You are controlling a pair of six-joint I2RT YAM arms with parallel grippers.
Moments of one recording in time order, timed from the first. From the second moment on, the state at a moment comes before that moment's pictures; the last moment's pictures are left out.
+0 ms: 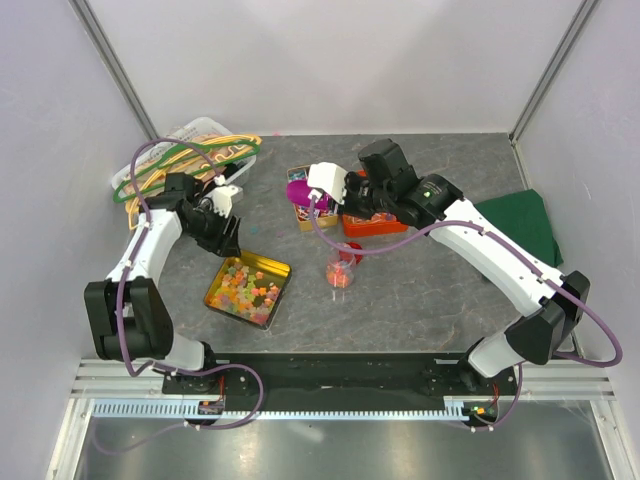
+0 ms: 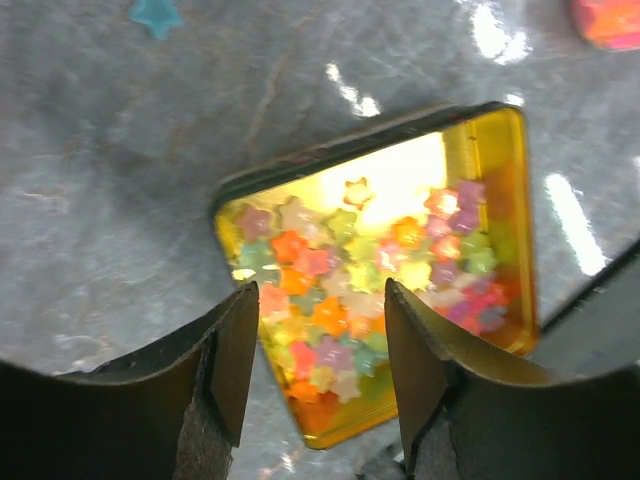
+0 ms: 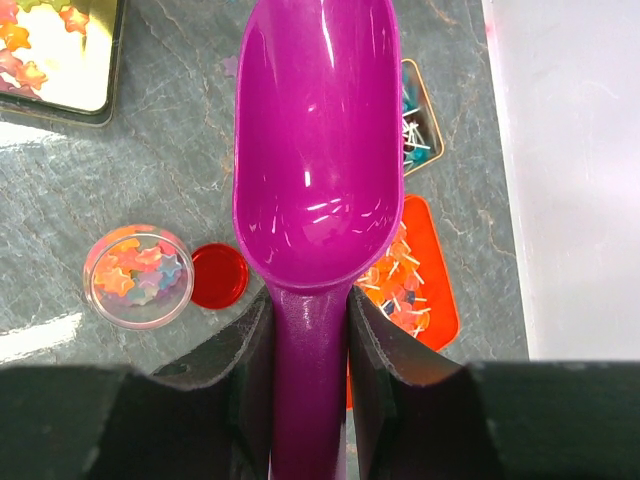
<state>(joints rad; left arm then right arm) 0.06 1.46 1.12 -0.91 0.52 0.55 0.73 1.52 1.60 -0.71 -0.16 -0.72</state>
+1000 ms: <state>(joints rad) 0.04 1.51 0.90 -0.51 0.26 0.57 0.78 1.54 1.61 -0.75 -0.16 -0.72</state>
